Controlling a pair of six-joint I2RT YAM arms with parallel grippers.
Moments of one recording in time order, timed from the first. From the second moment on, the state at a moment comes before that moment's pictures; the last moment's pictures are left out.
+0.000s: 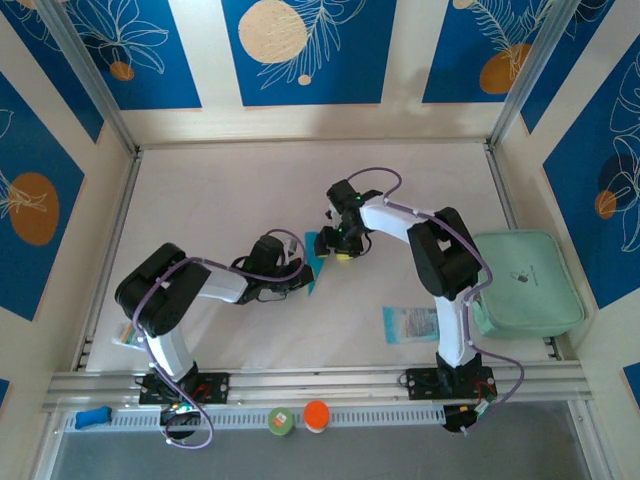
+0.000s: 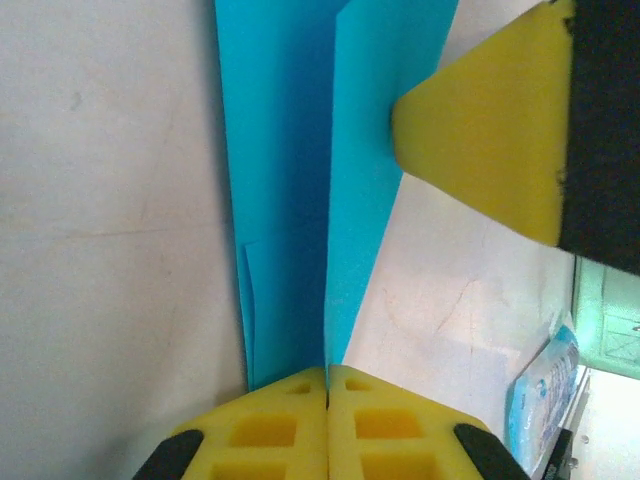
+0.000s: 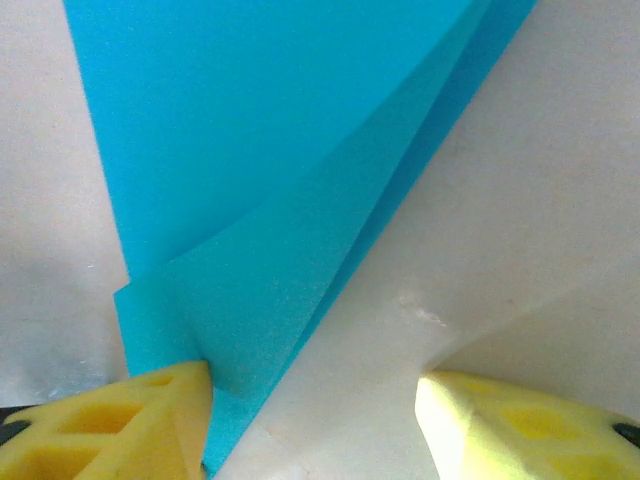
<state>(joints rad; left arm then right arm) -0.65 1.78 0.62 0.45 0.44 -0.95 0.54 2.05 1.43 -0.73 -0.34 0.46</state>
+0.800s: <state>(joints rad) -0.64 1.79 0.60 0.50 0.45 -0.98 0.47 1.89 1.09 -0.25 -0.75 0.49</state>
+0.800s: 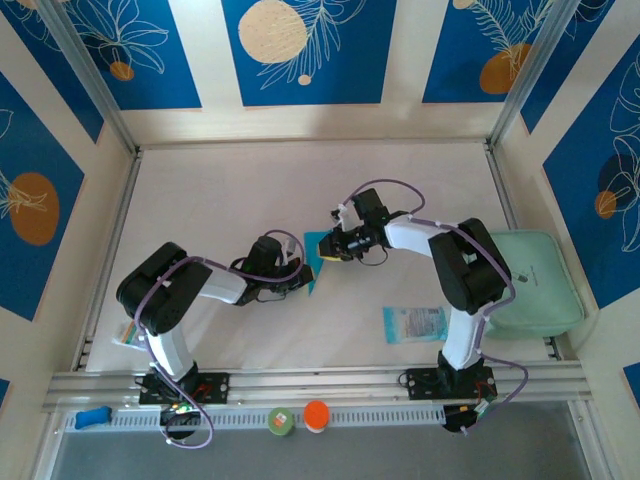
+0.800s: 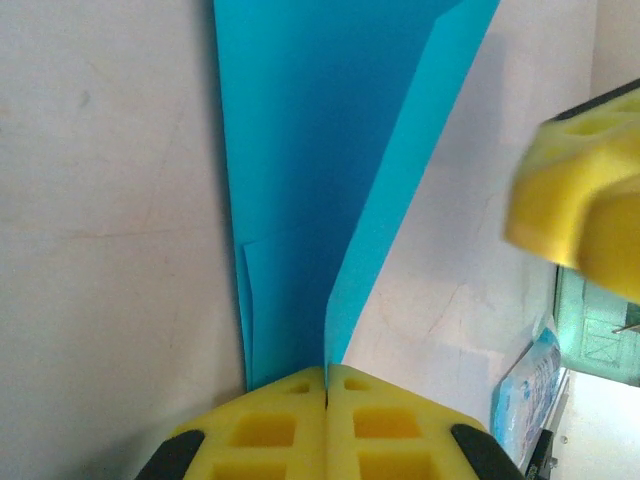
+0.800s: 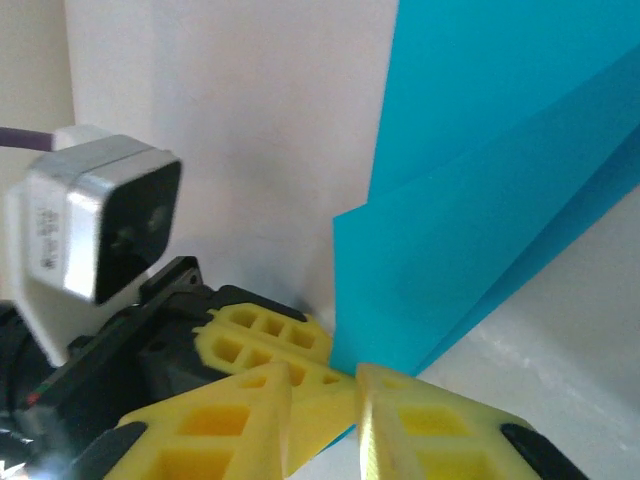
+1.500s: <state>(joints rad) -0.64 1.79 0.60 0.50 0.46 -0.99 0.50 2.00 1.18 -0.28 -0.76 0.47</state>
